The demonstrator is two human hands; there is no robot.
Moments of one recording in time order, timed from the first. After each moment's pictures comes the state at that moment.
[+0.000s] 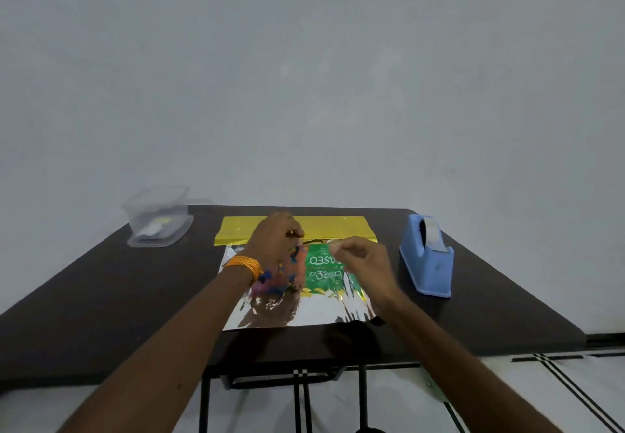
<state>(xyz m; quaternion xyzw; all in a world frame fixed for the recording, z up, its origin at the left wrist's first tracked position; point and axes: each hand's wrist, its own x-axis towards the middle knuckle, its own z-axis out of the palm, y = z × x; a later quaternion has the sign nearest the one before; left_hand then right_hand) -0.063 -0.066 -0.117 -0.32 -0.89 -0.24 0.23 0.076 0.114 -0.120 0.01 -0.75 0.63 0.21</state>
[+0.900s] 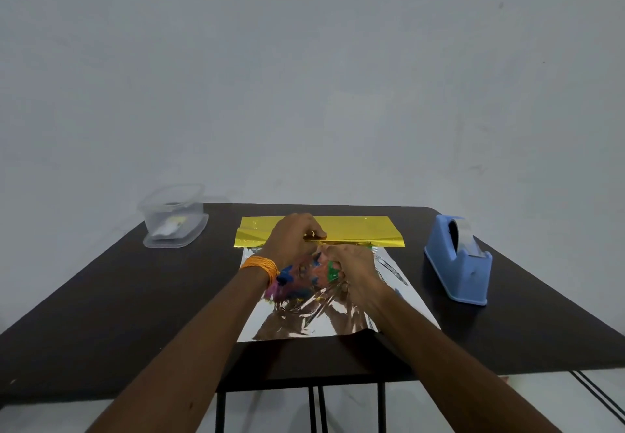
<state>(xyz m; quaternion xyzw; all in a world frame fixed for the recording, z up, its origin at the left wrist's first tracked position) -0.076 -0.077 -0.121 -0.35 -0.86 -0.30 0.21 -0.005 0.062 -0.144 -0.15 -0.68 0.71 0.13</state>
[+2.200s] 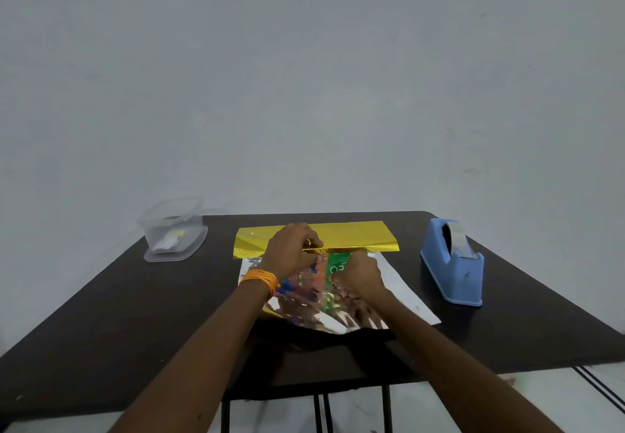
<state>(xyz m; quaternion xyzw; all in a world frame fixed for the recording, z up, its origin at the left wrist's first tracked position) -0.067 -0.073 -0.118 -0.31 -0.88 -0.28 0.20 -0.010 0.085 -0.141 -0.15 -0.94 0.30 0.11</state>
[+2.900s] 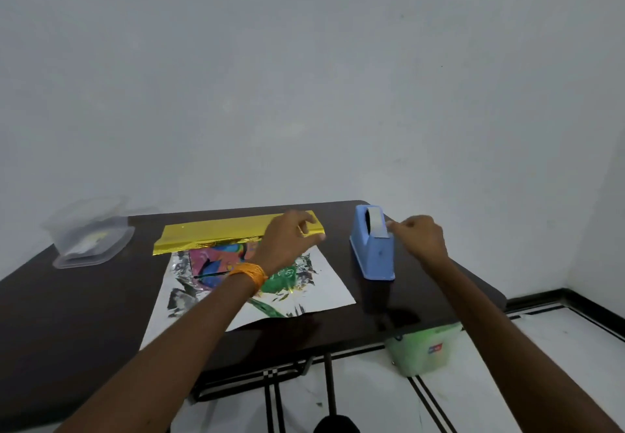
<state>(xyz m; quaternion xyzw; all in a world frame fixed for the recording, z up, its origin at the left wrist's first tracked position) -0.005 0.036 -0.102 -0.35 -0.84 -0.39 0.17 0.103 0.277 -0.084 -0.26 -0.84 0.37 0.29</state>
